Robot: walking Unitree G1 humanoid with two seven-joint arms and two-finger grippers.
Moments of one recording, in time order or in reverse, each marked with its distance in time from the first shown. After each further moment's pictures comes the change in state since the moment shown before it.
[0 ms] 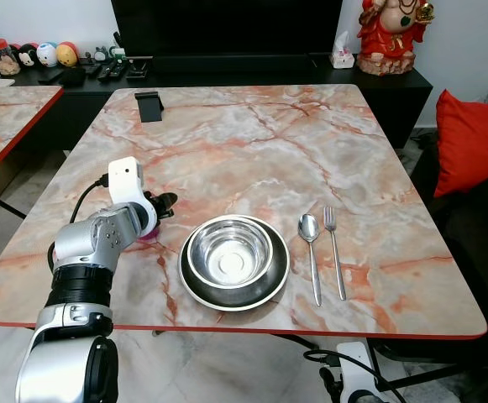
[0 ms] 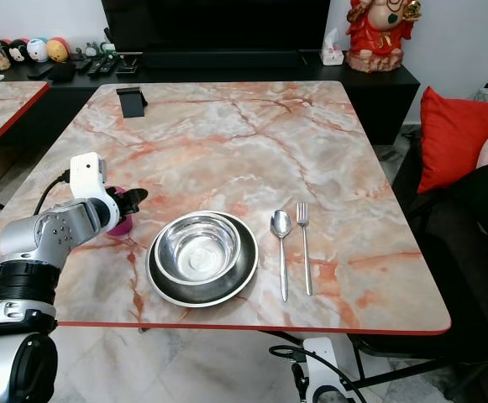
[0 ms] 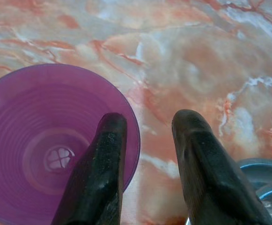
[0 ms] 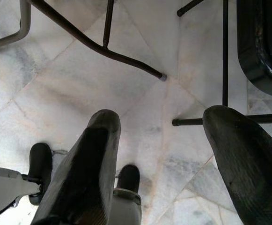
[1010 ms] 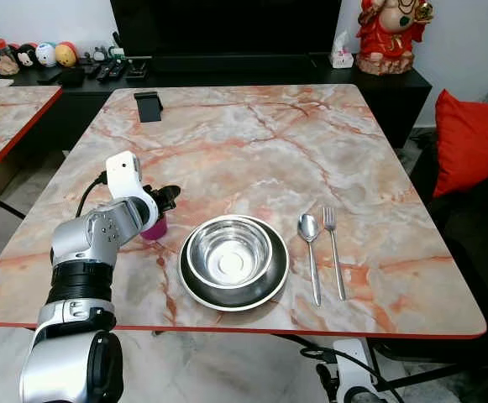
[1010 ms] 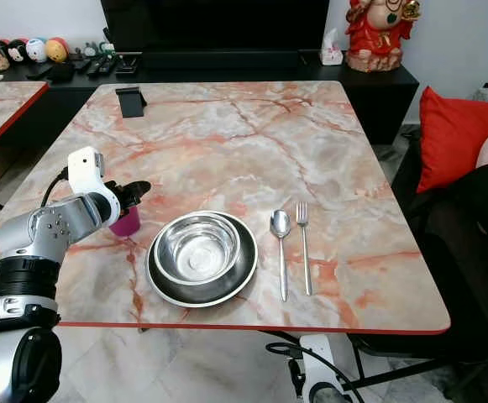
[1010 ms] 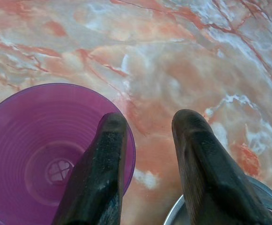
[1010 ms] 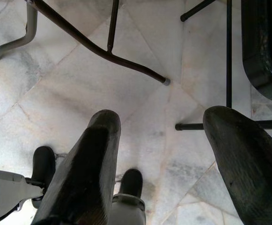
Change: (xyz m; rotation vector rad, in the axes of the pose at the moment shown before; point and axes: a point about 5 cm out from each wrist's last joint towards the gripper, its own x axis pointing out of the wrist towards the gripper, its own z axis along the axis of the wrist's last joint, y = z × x) left arm -0.001 -0.004 0.009 -0.085 -0.034 -0.043; right arm 0.001 0.002 0.003 0.000 -0.011 0.003
